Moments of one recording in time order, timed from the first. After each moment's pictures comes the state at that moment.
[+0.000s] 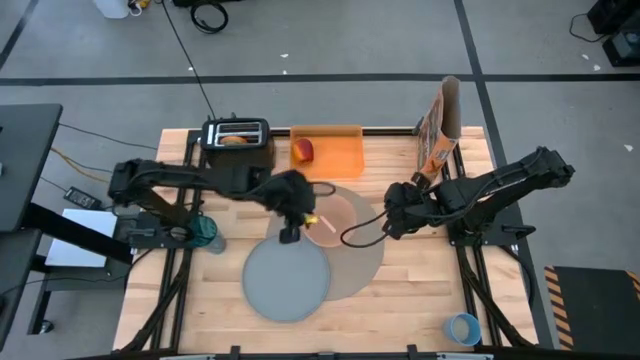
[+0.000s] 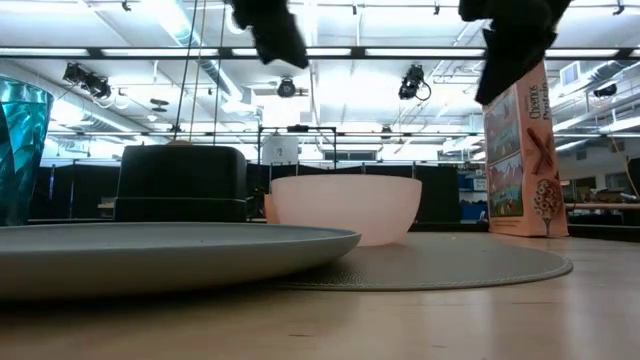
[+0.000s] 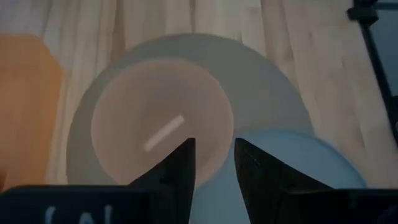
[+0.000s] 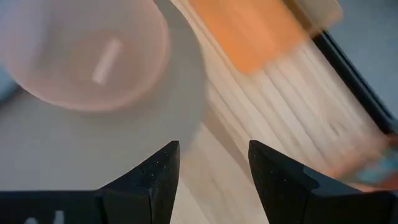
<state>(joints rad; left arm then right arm) -0.03 1.54 1.36 -0.67 0.03 -0.04 0.29 1.26 1.06 -1.02 0.58 0.72</state>
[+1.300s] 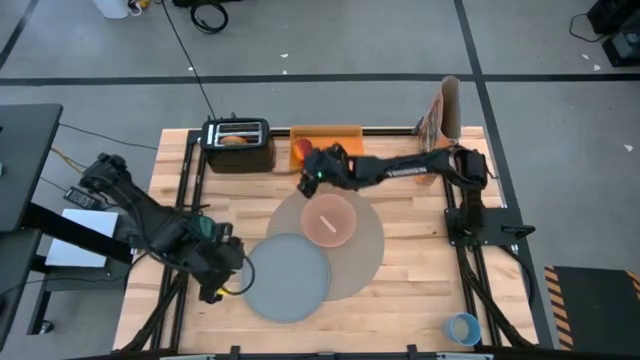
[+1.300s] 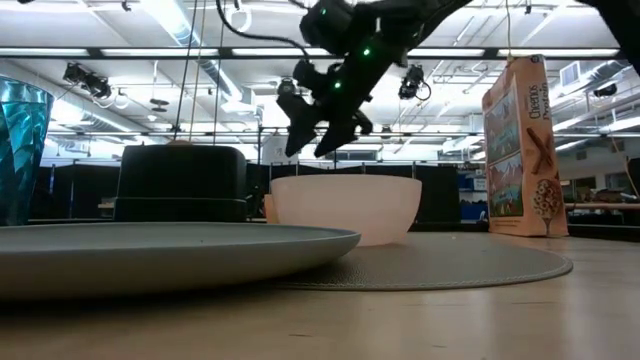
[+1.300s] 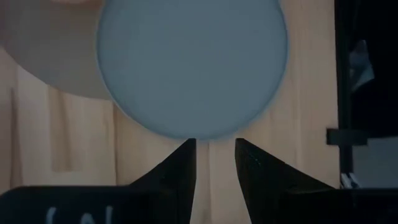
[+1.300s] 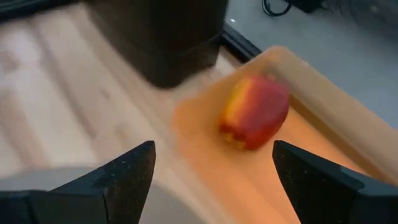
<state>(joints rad) -0.70 1.29 1.25 -1.16 -0.22 -0.64 -0.17 1.94 1.45 -0.27 0.48 0.30</state>
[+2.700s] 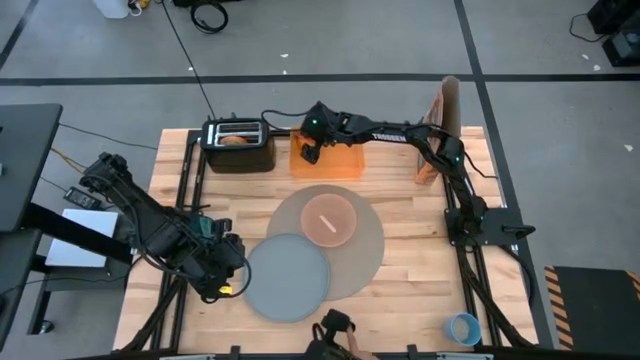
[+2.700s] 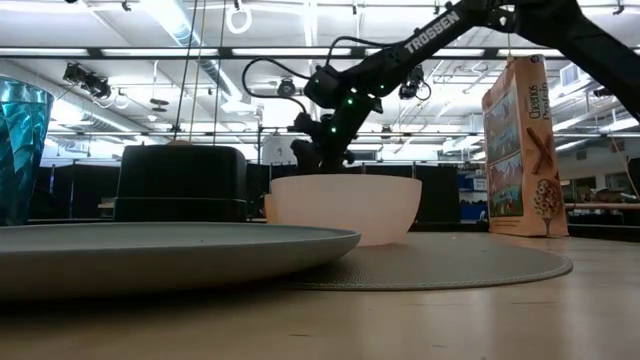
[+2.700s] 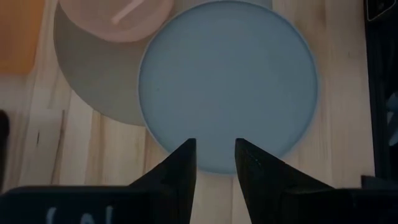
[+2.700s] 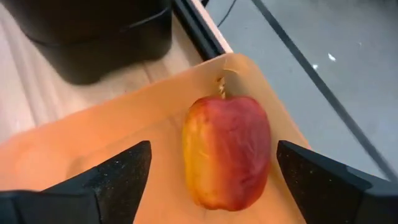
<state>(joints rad) -0.74 1.29 1.25 -1.14 -0.42 -0.70 -0.50 2.17 1.74 -0.37 0.11 -0.10</state>
